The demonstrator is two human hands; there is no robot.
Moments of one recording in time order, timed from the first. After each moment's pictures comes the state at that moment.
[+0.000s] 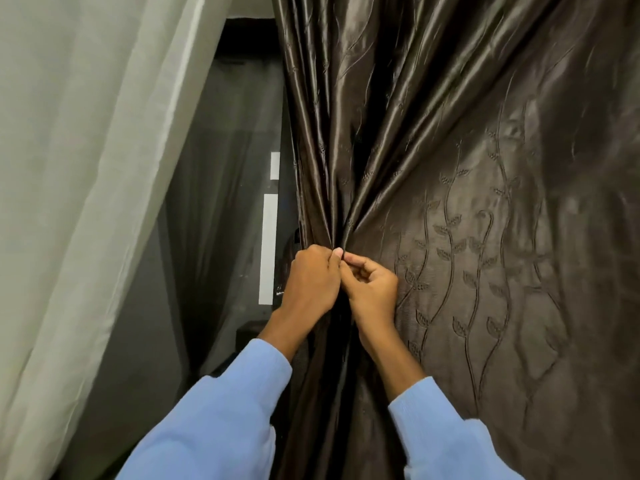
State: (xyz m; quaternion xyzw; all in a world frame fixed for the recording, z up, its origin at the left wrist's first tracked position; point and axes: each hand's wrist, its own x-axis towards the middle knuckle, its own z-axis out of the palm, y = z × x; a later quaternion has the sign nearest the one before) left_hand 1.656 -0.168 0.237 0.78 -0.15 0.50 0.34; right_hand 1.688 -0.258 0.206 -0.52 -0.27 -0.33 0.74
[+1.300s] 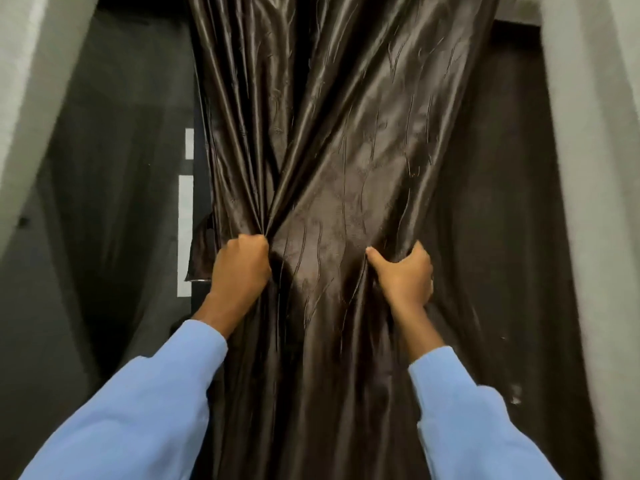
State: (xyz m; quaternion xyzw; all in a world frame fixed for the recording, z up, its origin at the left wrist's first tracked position) left_hand 1.688 -0.194 0.236 0.84 -0.08 0.53 0.07; right_hand 1.688 -0.420 0.215 -0.69 0.08 -0.48 0.53
